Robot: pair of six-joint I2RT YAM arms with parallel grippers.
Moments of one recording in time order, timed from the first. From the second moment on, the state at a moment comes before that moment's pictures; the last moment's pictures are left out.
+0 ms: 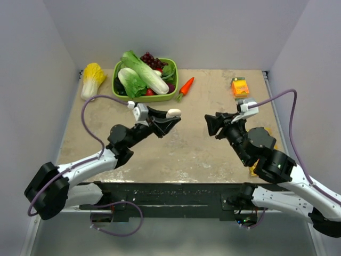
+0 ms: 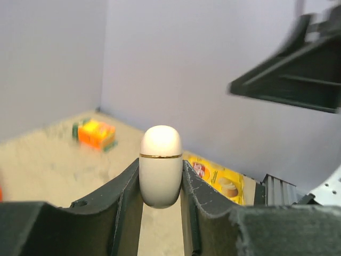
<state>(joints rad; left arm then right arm) -0.73 1.17 0.58 1.03 0.34 -0.32 1.01 0.75 1.01 -0.30 0.60 0.28</state>
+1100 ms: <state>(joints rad) -0.72 2.02 1.02 0.50 0.00 -0.63 1.01 0.81 0.76 -0.25 0.59 0.36</state>
